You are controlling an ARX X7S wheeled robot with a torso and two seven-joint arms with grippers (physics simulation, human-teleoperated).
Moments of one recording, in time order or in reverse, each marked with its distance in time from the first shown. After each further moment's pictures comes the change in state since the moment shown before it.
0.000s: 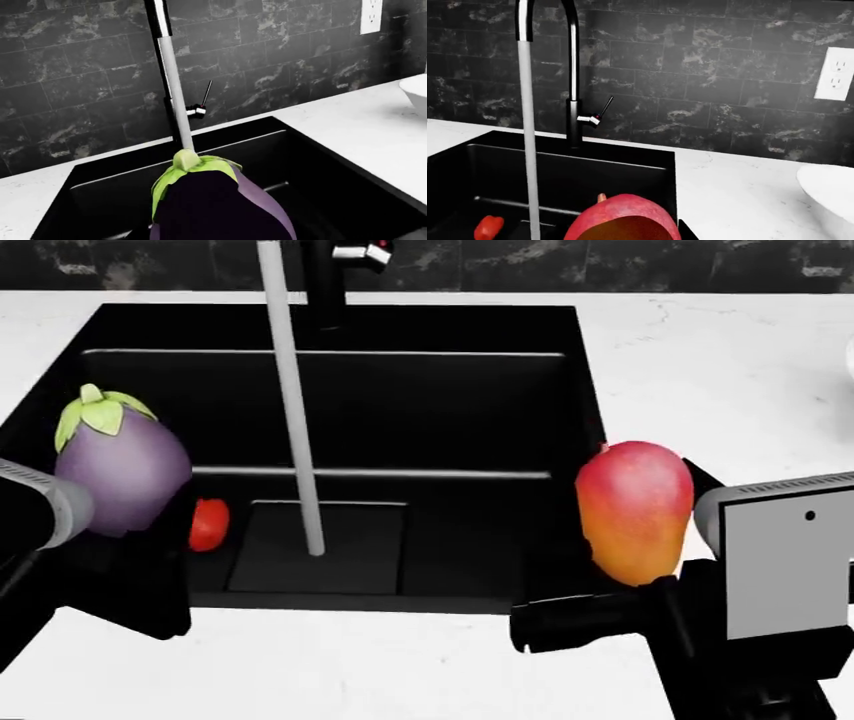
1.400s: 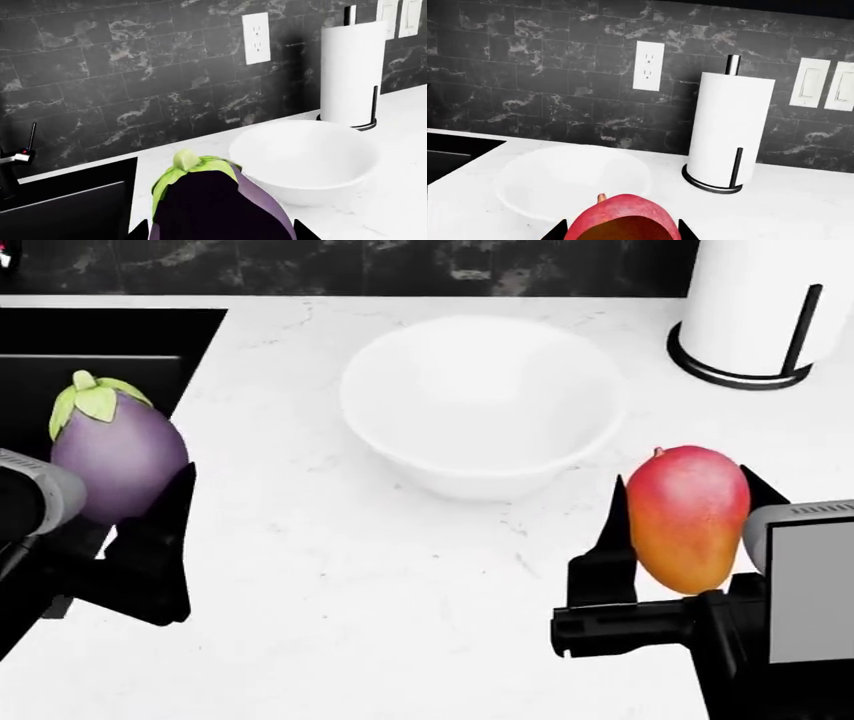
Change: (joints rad) left arm -0.014 0.001 0.004 -0.009 -0.009 0.023 -0.014; right arm -0.060 0.051 0.037 -0.038 -0.008 -0.035 0.053
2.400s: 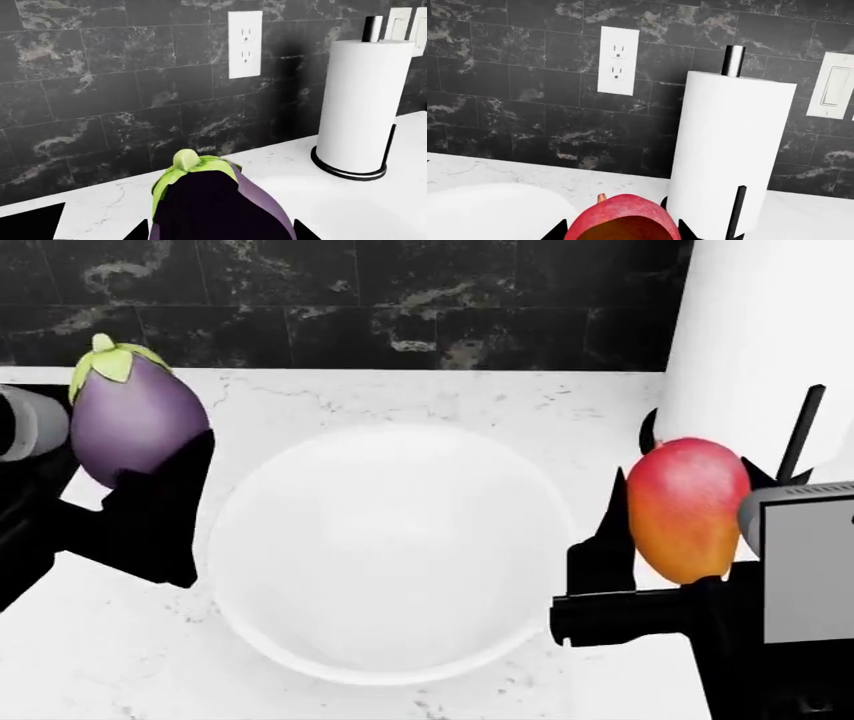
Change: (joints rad) left arm -0.139 0.021 -0.021 -0.108 -0.213 -0.050 -0.018; right arm 0.054 0.010 -0.016 0.015 0.047 0.046 0.049
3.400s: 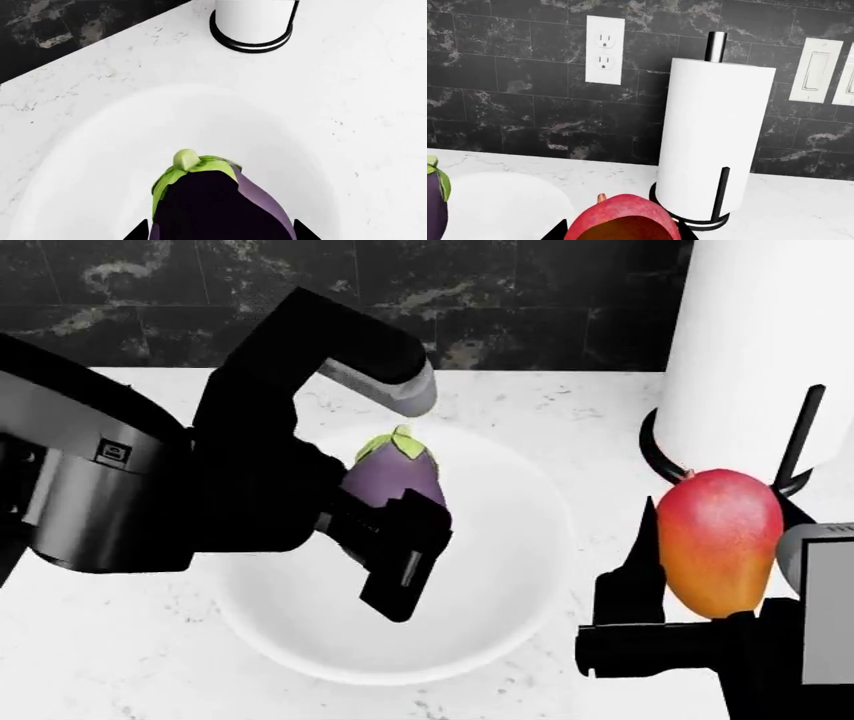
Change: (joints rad) left arm -0.581 0.419 0.469 -0.829 -0.301 -0.329 0.021; right arm -0.074 0.027 0.099 -0.050 0.104 0.029 0.065
